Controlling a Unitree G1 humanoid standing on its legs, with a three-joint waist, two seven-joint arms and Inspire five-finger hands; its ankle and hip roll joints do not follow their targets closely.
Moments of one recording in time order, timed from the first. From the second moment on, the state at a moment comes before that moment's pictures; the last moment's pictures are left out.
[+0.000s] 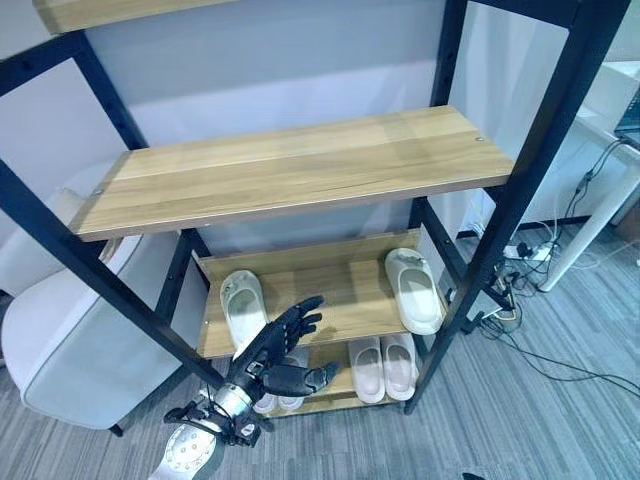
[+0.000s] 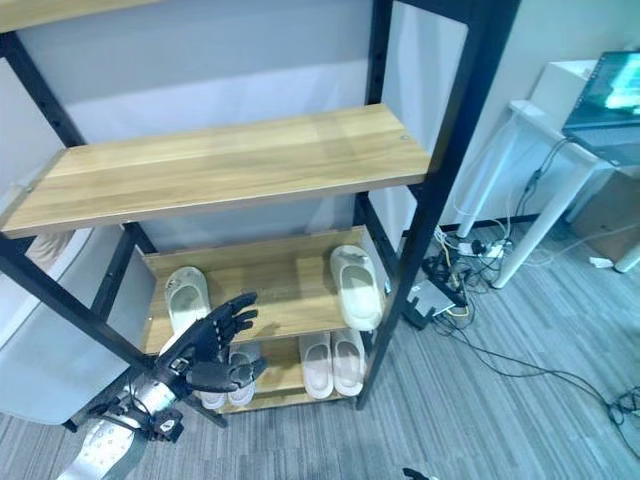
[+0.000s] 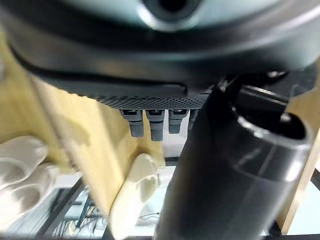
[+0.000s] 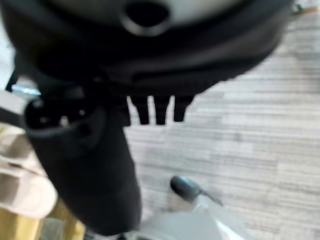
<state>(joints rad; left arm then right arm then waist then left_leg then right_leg) 0.16 0.52 -0.39 -0.11 -0.35 -0.25 -0.06 0.15 -0.32 0.23 1.20 0.05 -0.20 -0.18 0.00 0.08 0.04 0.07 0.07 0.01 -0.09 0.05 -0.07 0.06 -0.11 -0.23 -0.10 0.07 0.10</state>
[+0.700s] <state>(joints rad) -0.09 0.49 -0.39 0.16 0.20 -0.30 0.32 0.20 -0.30 0.22 1.20 0.09 -0.21 -0.20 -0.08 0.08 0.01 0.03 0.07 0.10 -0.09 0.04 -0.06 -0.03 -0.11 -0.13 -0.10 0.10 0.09</state>
